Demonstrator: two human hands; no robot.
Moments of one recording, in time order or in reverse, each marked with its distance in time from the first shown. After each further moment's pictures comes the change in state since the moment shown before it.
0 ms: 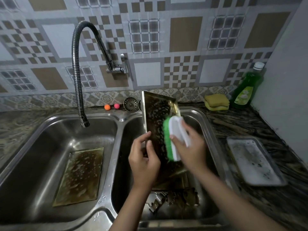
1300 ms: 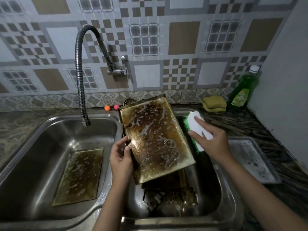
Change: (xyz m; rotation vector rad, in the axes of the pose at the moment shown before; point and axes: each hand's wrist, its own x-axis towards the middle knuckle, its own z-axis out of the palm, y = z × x) left_hand 0.015 -0.042 -0.039 -0.199 -0.007 -0.519; right_hand 0.026 0.008 -0.071 -0.022 -0.136 -0.006
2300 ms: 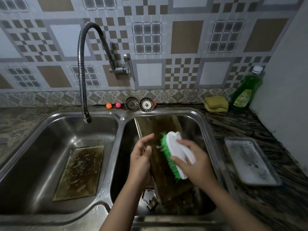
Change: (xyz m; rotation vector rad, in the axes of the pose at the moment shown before) left_hand -0.031 0.018 0.035 -0.165 -0.309 -0.145; right_hand -0.058 -0.003 0.045 0.023 -0.094 -0.039
